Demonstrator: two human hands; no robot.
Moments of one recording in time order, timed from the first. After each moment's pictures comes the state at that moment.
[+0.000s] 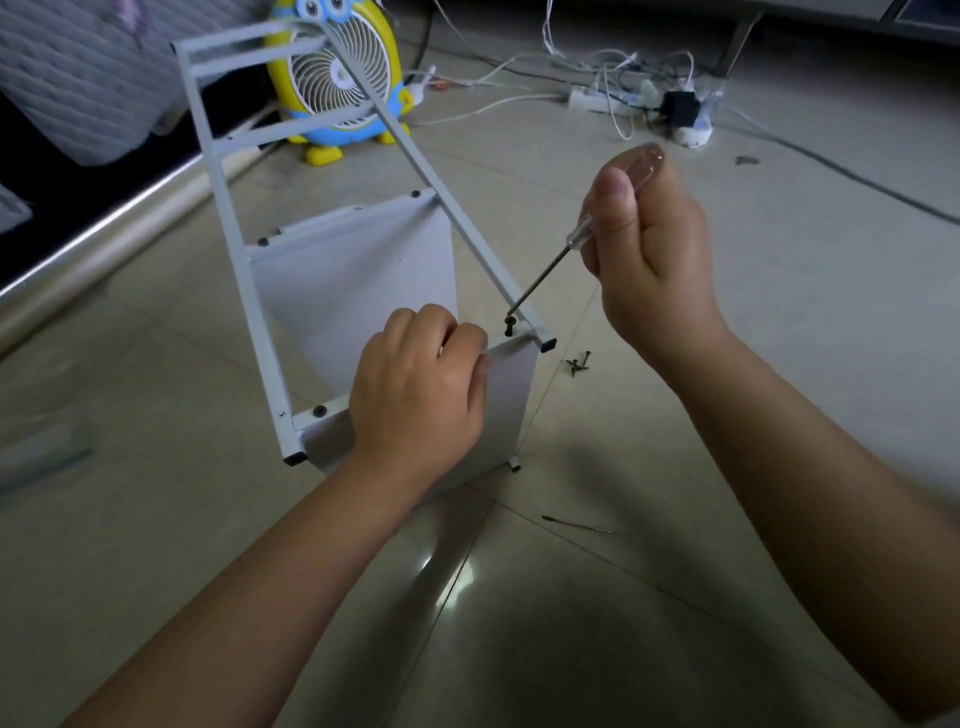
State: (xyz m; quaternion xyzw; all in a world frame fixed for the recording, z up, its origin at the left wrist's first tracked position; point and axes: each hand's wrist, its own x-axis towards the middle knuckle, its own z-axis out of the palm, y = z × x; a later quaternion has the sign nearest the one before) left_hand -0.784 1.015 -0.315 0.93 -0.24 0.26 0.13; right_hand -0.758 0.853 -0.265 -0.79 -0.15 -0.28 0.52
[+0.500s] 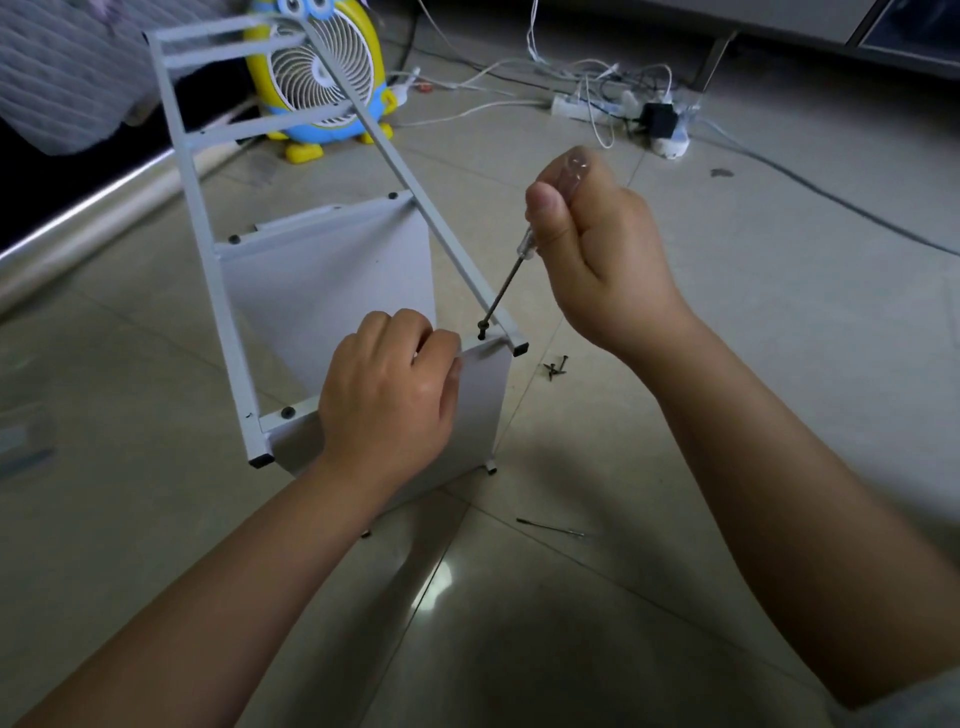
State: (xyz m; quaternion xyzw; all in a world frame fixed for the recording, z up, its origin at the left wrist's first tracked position) left_hand -0.783 1.016 -0.316 0.93 -0.25 0.27 0.09; right_hand -0.754 0.856 -0.254 -0.84 -0.19 -0.26 0.43
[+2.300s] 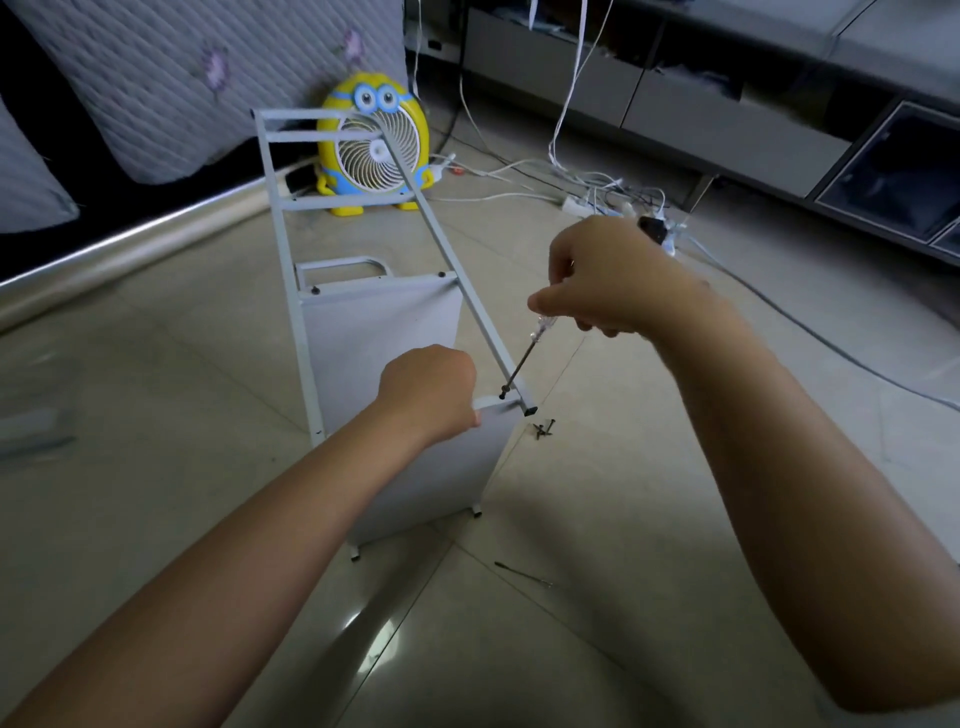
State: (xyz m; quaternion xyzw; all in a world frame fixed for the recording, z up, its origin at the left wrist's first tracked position) left_hand -0.757 1.009 -0.265 0.98 -0.16 -0.10 0.10; right_hand -0.751 0.873 -0.153 -0.99 -0.10 0.05 0.10
